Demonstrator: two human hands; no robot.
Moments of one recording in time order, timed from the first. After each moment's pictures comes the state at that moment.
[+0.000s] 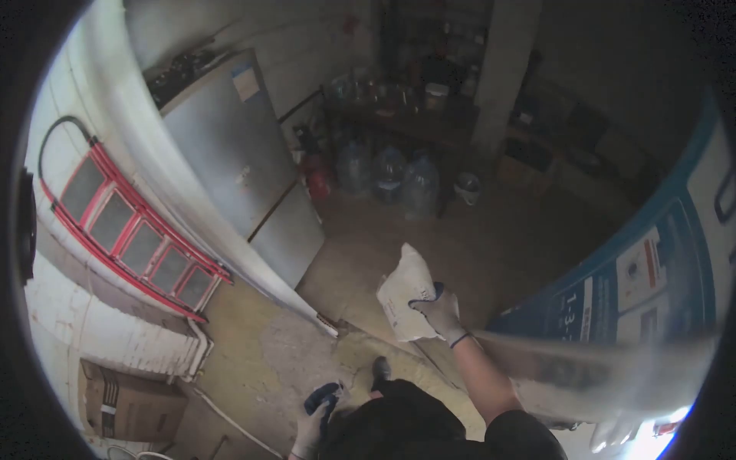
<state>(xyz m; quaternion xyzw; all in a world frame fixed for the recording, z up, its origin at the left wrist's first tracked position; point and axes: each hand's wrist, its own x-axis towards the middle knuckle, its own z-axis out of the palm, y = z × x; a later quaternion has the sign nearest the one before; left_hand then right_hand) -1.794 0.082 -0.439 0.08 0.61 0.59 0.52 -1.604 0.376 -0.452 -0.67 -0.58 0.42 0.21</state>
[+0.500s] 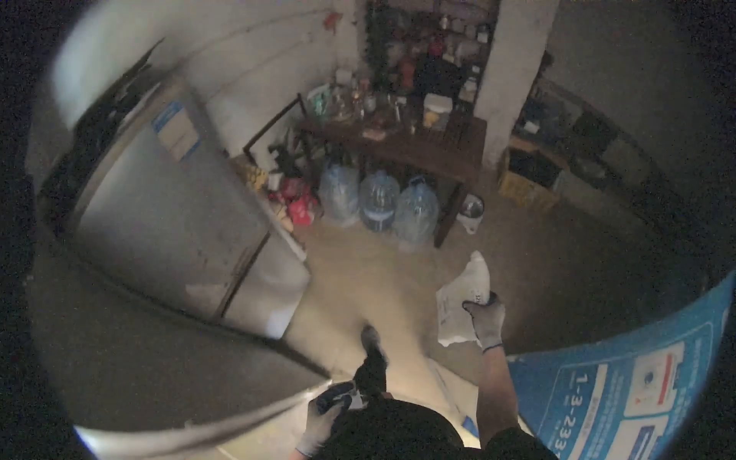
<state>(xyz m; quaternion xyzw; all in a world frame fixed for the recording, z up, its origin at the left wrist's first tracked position) -1.864 0.406 -0.448 0.20 0.60 0.52 0.57 -1.567 0.677 -0.516 -0.80 -0.43 0.31 0.30</state>
